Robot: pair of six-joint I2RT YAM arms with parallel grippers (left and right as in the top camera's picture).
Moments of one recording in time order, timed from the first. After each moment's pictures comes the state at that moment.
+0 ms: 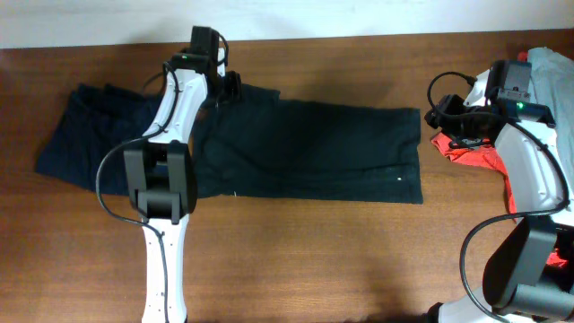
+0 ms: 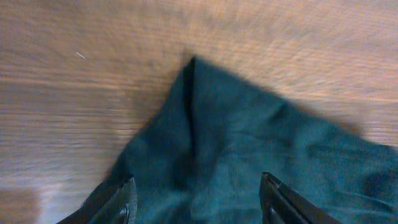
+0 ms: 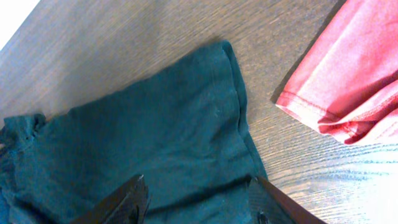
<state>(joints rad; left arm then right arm) -0.13 2.58 2.29 -0.89 0.13 -0.26 -0.25 1.73 1.38 -0.74 -0.31 0.35</state>
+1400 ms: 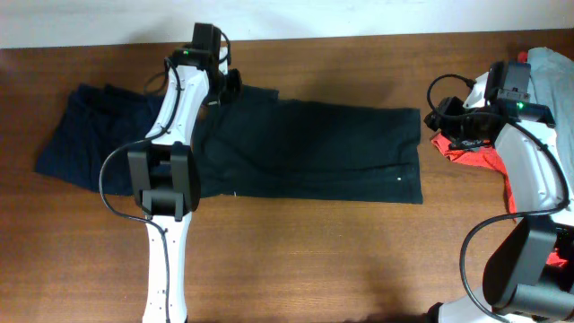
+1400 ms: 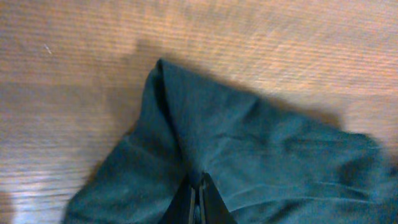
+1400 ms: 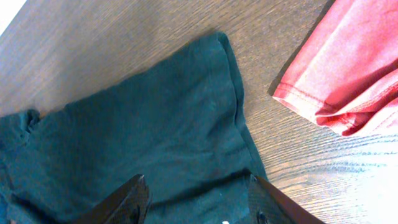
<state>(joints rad) -0.14 2.63 2.45 -1.02 0.18 -0.26 -0.25 1.74 1.38 -0.76 -0.31 0.35</state>
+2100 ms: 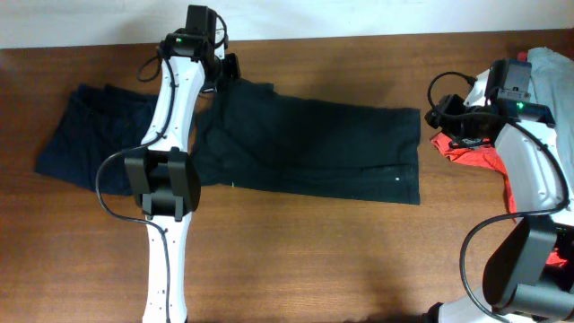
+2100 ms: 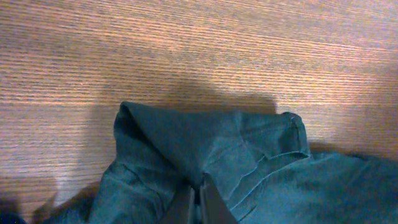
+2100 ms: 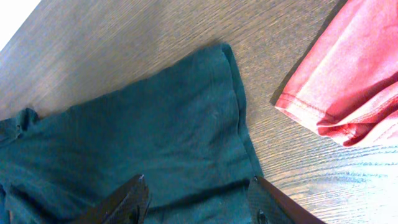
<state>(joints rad) -0.14 2.63 2.60 -1.11 0.18 -0.25 -0.25 1.74 1.38 -0.73 -0.31 0.35</state>
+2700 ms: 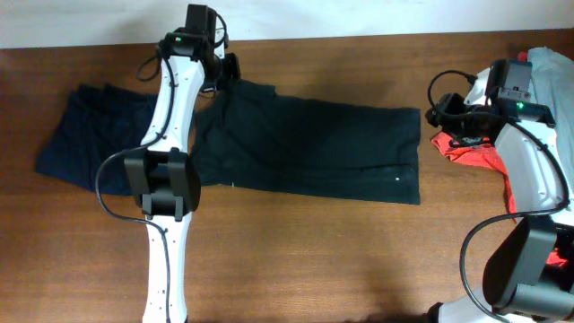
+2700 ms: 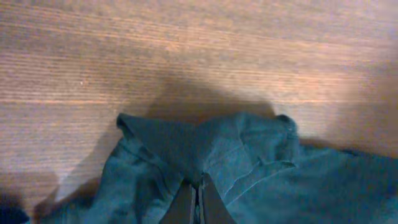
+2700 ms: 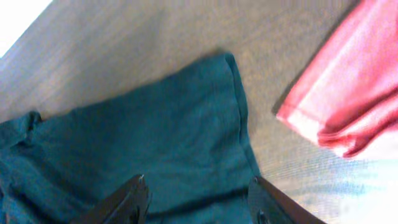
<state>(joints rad) -0.14 2.63 2.63 -1.15 0.19 -0.24 -0.25 1.74 1.38 -0.70 -0.31 0.33</state>
